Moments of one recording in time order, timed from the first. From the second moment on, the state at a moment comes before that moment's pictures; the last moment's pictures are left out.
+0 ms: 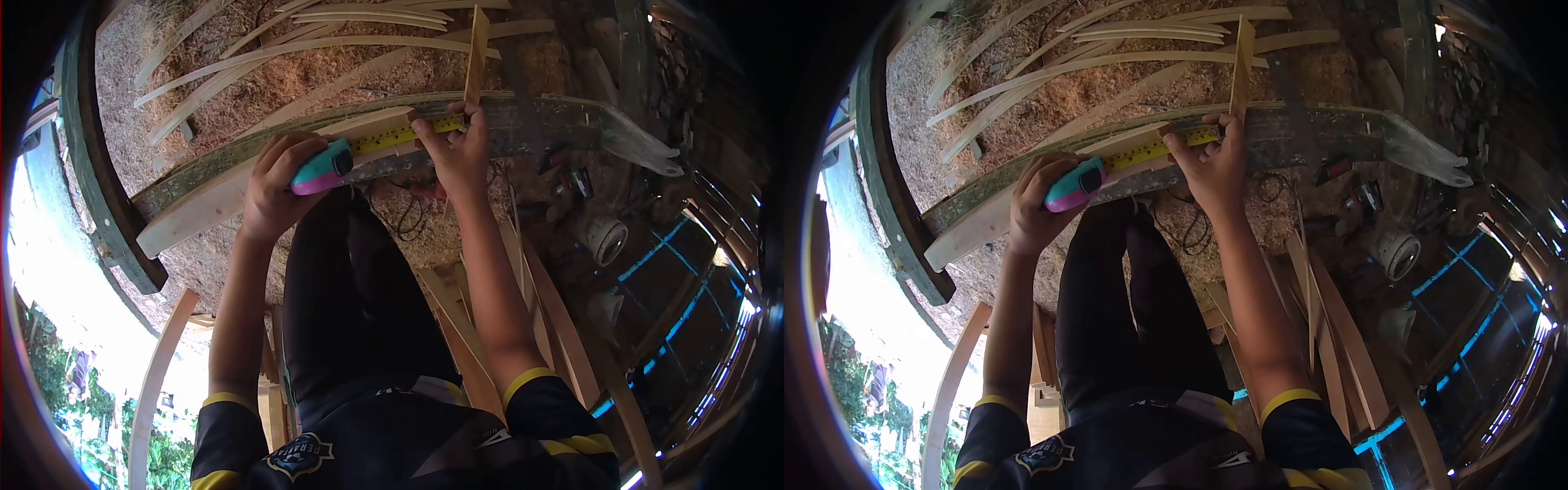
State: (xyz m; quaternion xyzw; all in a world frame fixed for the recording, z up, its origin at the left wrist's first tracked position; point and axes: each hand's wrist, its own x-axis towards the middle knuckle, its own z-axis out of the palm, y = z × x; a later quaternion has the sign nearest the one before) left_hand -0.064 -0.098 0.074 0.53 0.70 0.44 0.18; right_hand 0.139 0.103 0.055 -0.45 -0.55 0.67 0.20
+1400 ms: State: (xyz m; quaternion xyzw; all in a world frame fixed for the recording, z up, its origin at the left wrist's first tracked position) left_hand -0.063 -0.099 0.070 0.51 0.71 0.45 0.18; right_hand 0.121 0.062 0.062 -0.48 -0.75 0.38 0.25
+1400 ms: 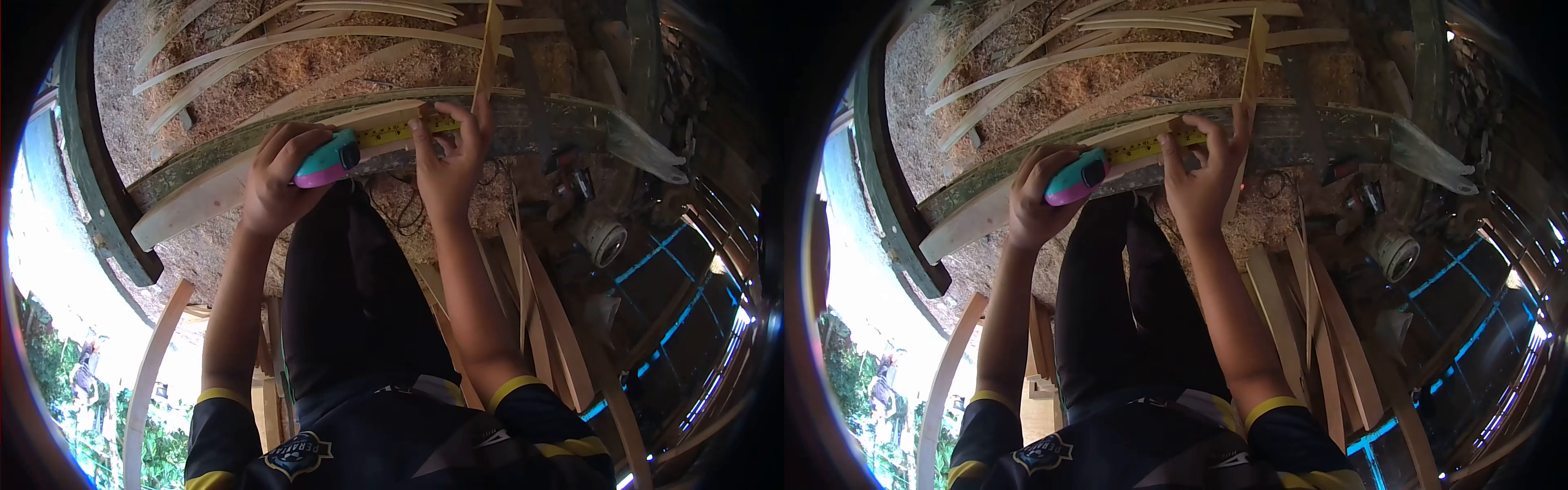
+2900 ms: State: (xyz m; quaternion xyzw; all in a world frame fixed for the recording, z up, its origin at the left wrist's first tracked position) left_hand -0.063 -0.102 0.063 0.52 0.72 0.42 0.16; right_hand 0.127 0.066 0.018 -0.36 -0.63 0.63 0.26
